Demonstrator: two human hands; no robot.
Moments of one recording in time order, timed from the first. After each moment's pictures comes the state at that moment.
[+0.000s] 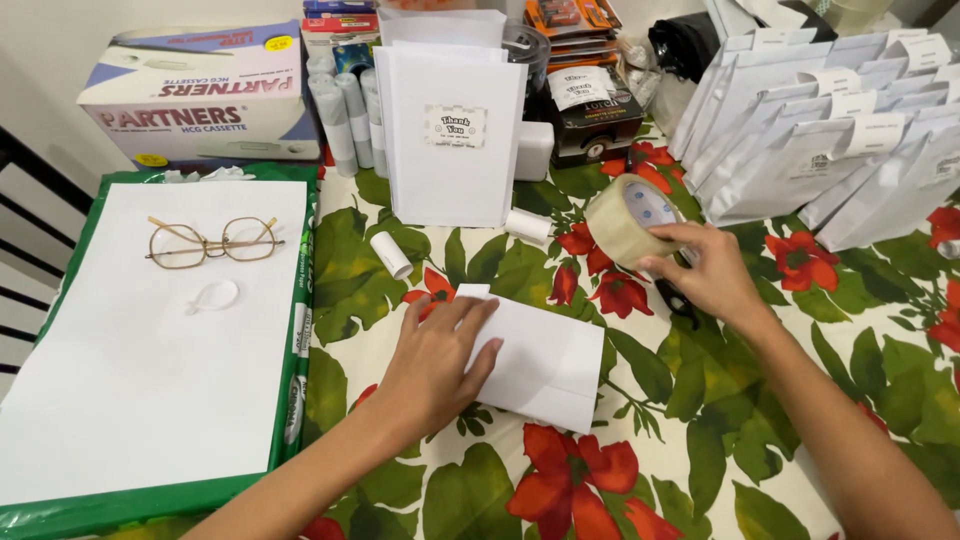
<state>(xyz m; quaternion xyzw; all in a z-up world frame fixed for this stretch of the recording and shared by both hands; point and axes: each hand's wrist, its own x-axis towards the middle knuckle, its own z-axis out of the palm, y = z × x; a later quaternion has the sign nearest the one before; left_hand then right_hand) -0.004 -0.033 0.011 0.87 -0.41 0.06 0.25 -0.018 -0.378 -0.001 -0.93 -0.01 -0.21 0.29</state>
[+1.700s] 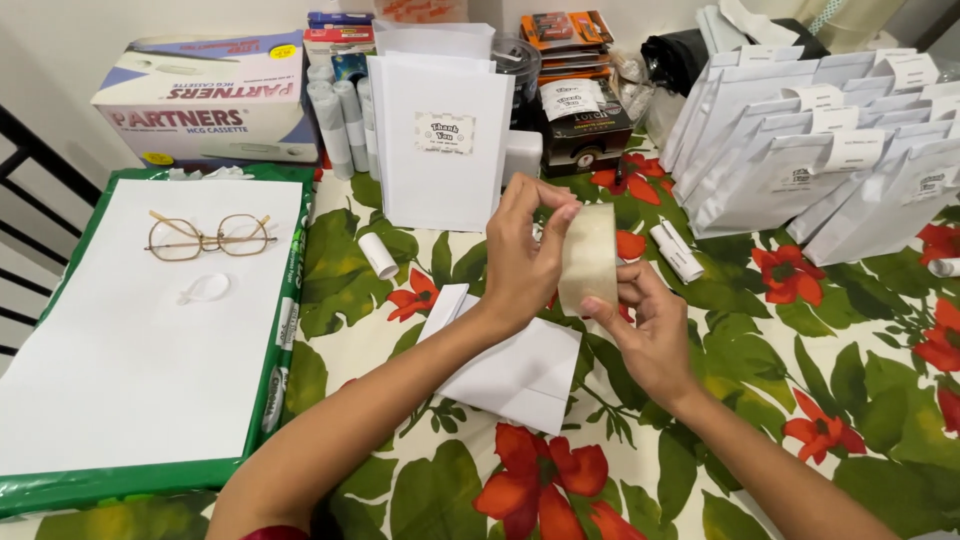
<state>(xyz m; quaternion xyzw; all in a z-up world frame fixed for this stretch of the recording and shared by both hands) 0.036 -0.160 0.048 0.58 -0.40 0.23 0.67 -0.069 -0.278 0.026 -0.78 -0.03 -0.26 0.57</state>
